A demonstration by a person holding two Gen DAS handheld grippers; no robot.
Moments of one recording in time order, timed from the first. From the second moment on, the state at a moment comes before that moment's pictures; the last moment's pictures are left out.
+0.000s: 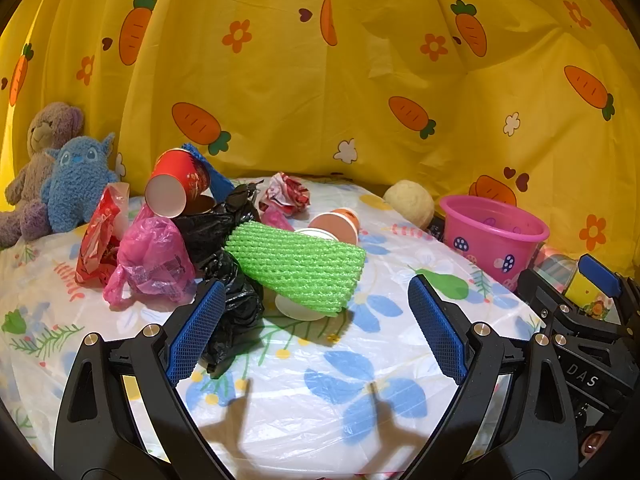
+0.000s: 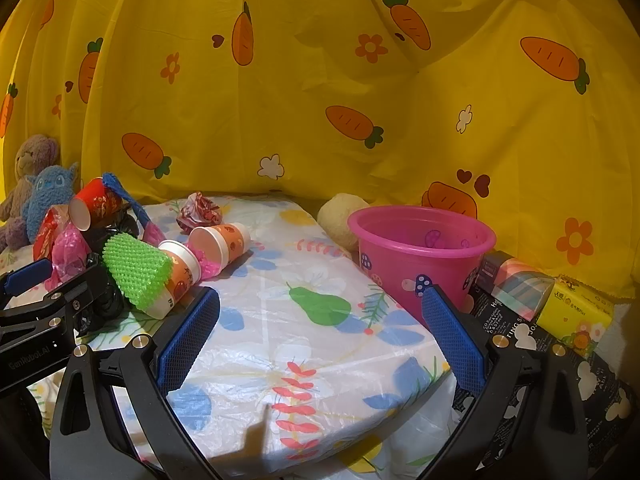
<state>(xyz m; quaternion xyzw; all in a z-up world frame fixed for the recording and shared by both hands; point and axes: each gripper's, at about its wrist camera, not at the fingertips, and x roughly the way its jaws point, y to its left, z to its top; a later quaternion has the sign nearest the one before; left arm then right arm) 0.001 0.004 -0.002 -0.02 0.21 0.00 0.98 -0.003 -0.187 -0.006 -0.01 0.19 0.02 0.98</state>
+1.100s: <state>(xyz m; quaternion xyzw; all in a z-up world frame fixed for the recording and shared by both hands) 0.004 0.004 -0.002 -0.03 0.21 0.00 0.98 0.002 -0.190 -0.004 -0.02 0.19 0.02 0.98</state>
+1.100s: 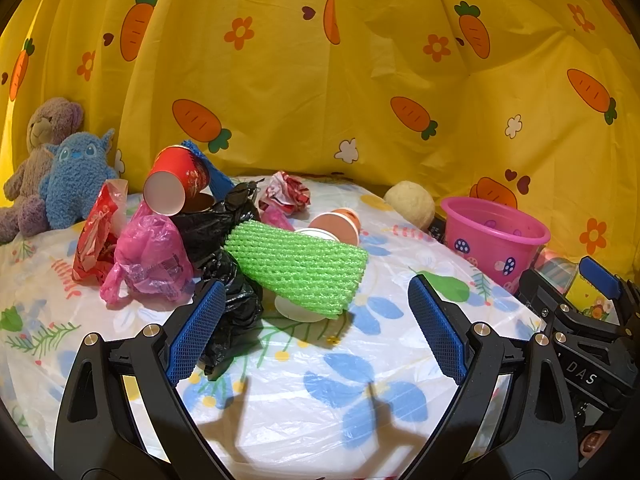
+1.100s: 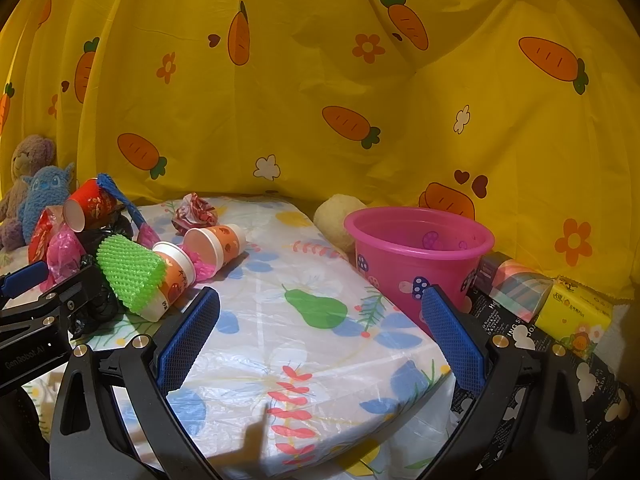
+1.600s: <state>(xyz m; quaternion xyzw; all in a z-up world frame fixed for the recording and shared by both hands) 0.003 0.004 -0.002 -0.03 0.21 0.00 0.98 0.002 -0.191 -0.004 -0.02 0.19 0.02 0.98</state>
